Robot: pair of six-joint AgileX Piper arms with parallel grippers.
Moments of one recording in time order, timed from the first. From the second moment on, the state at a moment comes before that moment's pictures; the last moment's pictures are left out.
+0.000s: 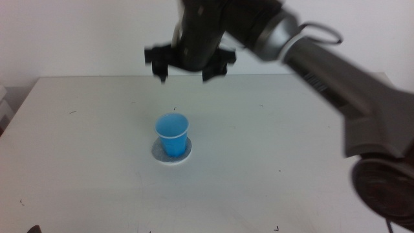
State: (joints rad) left arm -0.07 -0.01 0.03 0.10 0.37 -0.14; right arm 0.73 2.29 -2.47 -0.12 1.25 0.59
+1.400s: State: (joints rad) left arm -0.07 -0.01 0.03 0.10 0.37 -0.14; right arm 0.47 0.79 -1.12 -0.28 1.06 0.62
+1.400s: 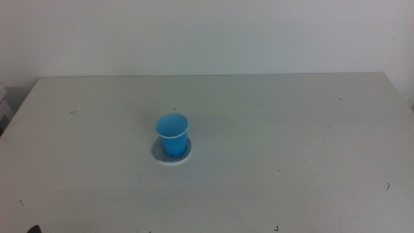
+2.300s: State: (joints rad) left arm -0.07 -0.01 0.03 0.10 0.37 -0.14; right arm 0.30 -0.01 -0.24 -0.13 0.52 0.05
